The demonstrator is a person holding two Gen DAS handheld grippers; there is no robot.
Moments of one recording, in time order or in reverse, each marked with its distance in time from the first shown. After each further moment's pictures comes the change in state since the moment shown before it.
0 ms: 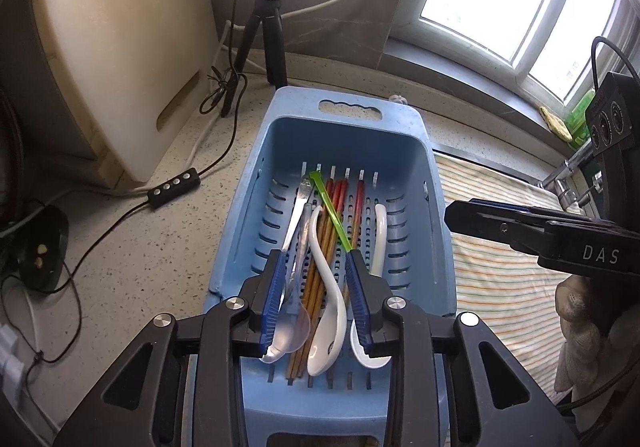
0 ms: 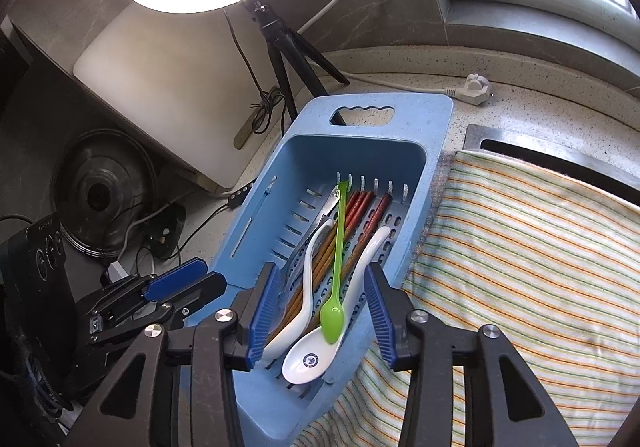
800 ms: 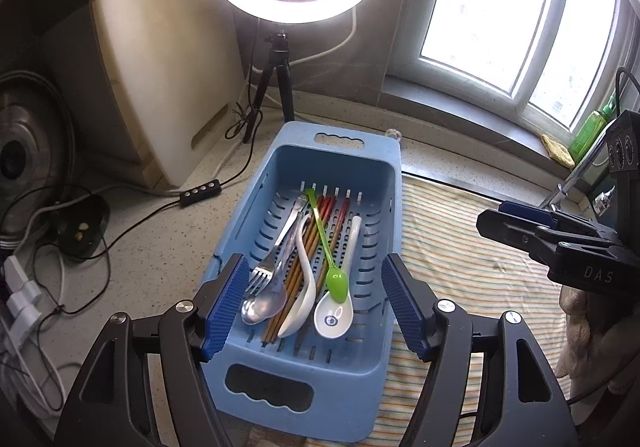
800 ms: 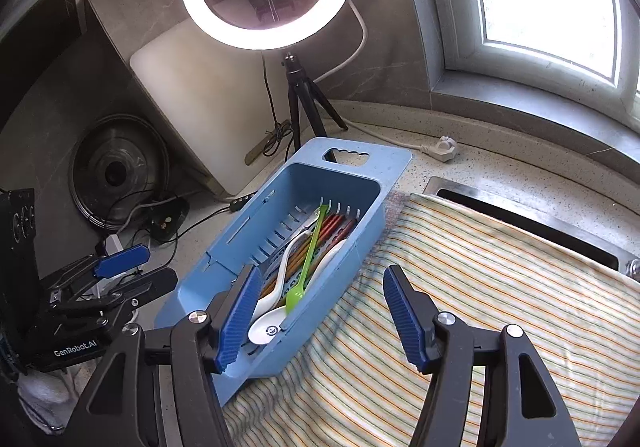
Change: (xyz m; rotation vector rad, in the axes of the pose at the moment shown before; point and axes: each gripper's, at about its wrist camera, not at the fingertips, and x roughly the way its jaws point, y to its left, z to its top) left arm -0.066 -0.052 -0.027 -0.064 -0.133 0.118; right arm -0.083 -0.016 -0.031 -0.185 -0.145 -0.037
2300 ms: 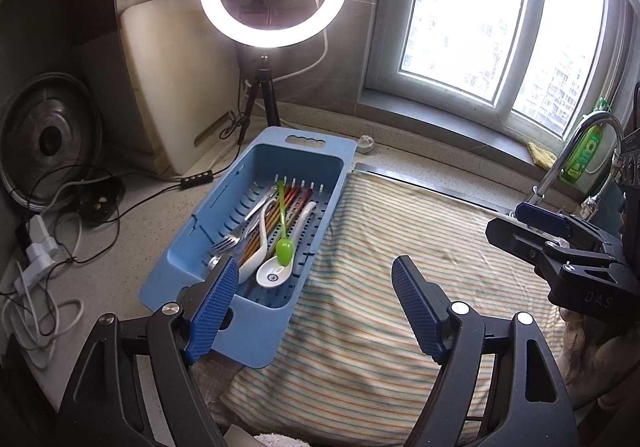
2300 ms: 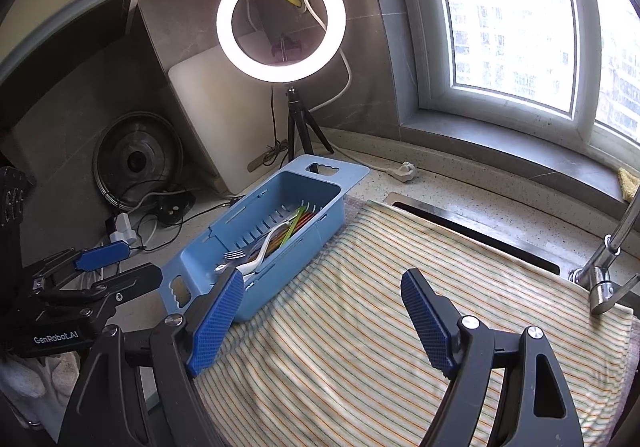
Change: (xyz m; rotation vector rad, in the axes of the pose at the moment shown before) left arm -0.063 -0.084 -0.035 -0.037 -0.066 0.070; right arm -0.100 -0.036 -0.046 -0.106 -0.112 -0.017
